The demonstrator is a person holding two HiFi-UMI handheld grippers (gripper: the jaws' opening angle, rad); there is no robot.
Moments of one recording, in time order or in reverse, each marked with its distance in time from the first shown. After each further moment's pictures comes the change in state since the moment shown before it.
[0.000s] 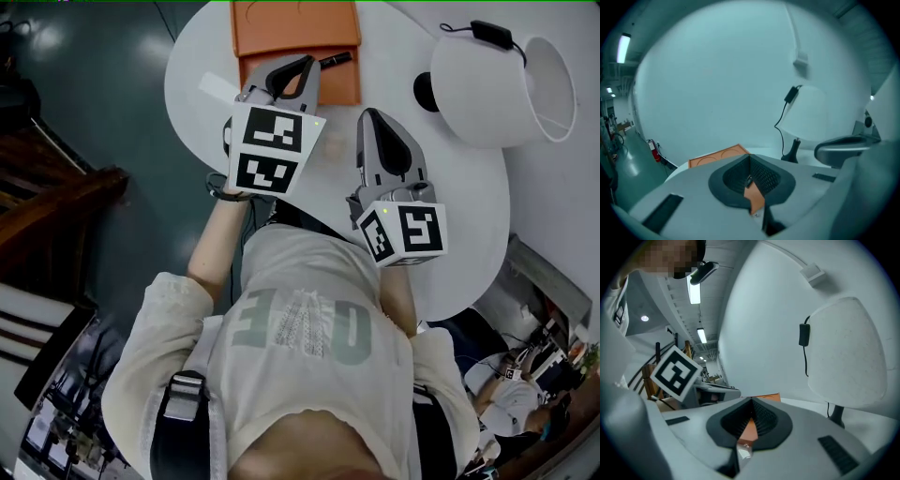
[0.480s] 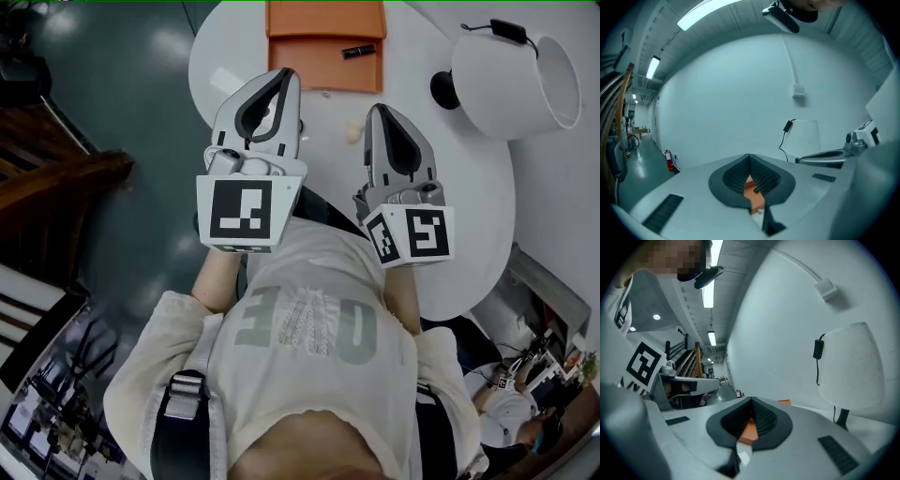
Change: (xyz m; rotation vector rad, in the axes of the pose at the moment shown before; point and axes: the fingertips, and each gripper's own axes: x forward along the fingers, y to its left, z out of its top) left arm -0.141 0.009 0.014 -0.059 -0.297 0.187; right arm -0.028 0.054 0.010 -0.090 -0.068 0.083
